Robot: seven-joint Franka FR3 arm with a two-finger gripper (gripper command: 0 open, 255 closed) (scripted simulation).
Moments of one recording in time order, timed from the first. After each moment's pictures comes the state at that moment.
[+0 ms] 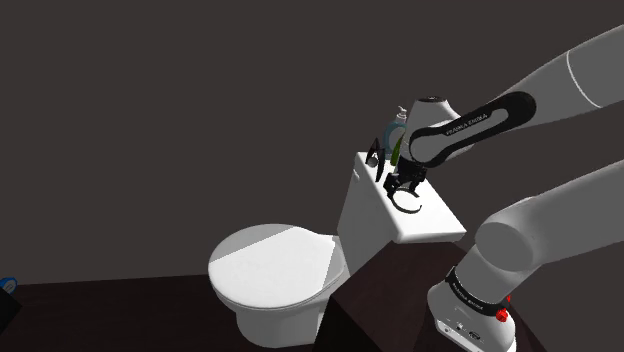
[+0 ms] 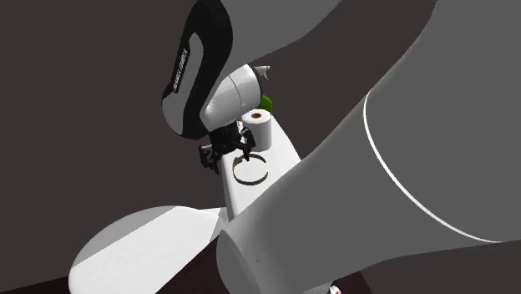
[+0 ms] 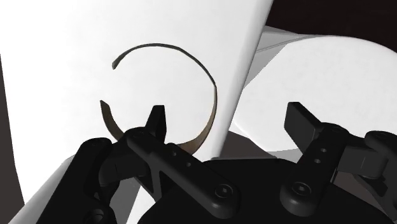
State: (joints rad) arm -0.24 -0.43 -0.14 -2.88 -0.25 2.43 0.18
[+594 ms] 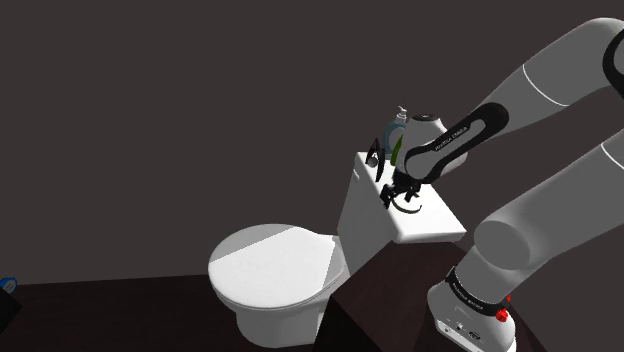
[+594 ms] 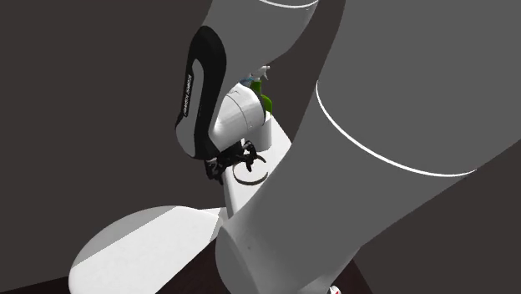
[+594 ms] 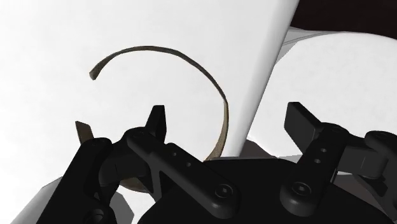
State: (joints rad) arm -0.27 -0.24 -0.14 -2.90 -0.31 2.64 0.22
